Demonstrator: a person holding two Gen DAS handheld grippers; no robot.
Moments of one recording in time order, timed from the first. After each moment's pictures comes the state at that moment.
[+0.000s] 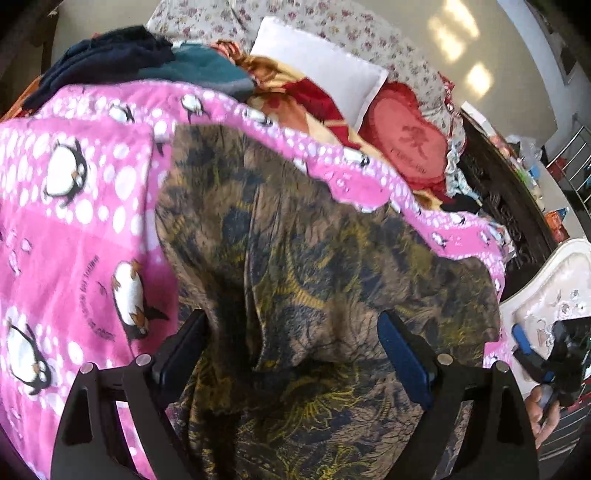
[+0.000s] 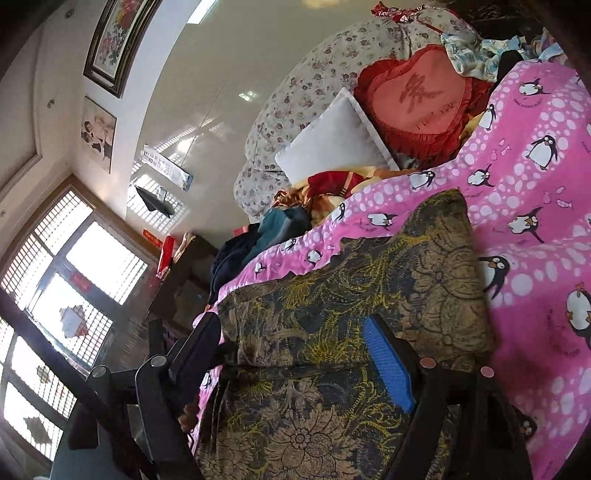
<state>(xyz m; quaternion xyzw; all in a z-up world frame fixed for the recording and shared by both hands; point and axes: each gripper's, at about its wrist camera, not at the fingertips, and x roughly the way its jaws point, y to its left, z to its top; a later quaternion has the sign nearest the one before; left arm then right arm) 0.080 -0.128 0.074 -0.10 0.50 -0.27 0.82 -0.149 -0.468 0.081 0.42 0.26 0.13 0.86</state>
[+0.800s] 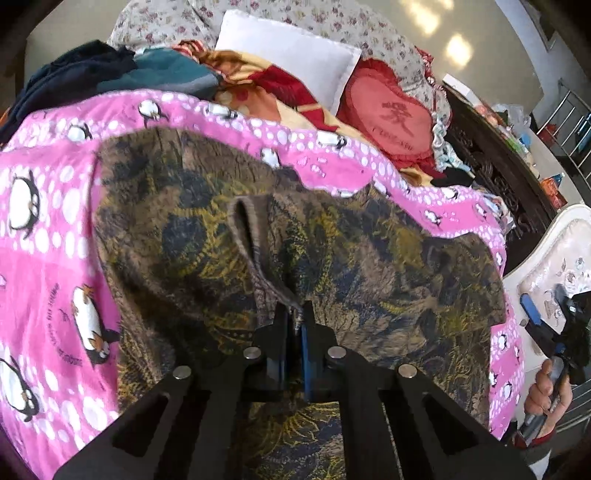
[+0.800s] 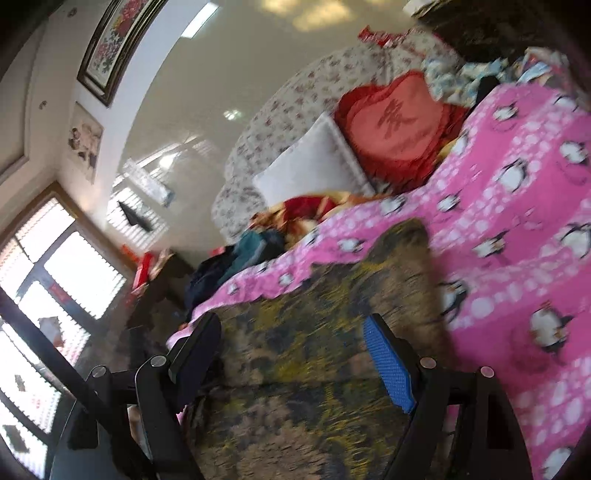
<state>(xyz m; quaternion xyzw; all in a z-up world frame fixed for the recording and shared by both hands) 0.079 -0.159 0.072 -0.05 0.49 -0.31 0.81 -0.159 -0.485 0.083 0.39 0.24 0.05 0.89</state>
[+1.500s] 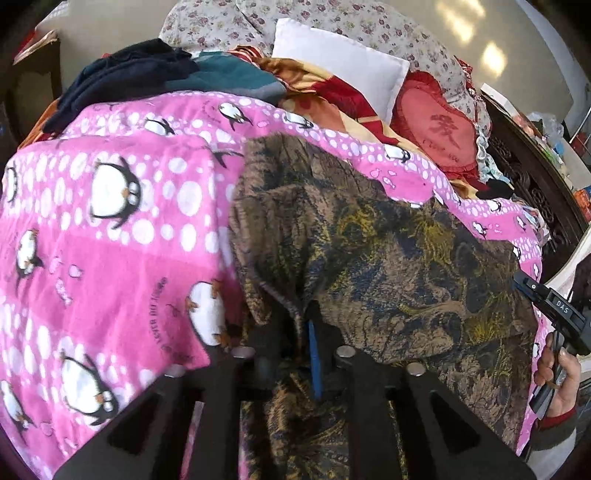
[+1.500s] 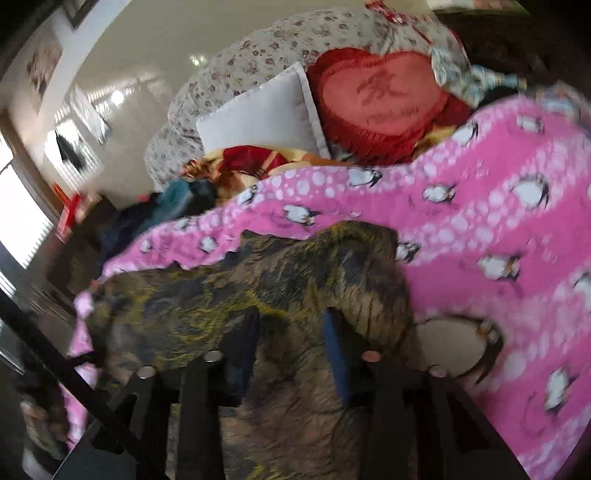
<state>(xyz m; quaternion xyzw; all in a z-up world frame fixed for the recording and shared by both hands) 0.094 -0.098 0.068 -0.03 0.50 -0.22 0.84 -0.054 -0.451 0.045 0.26 0.38 -0.03 0.89</state>
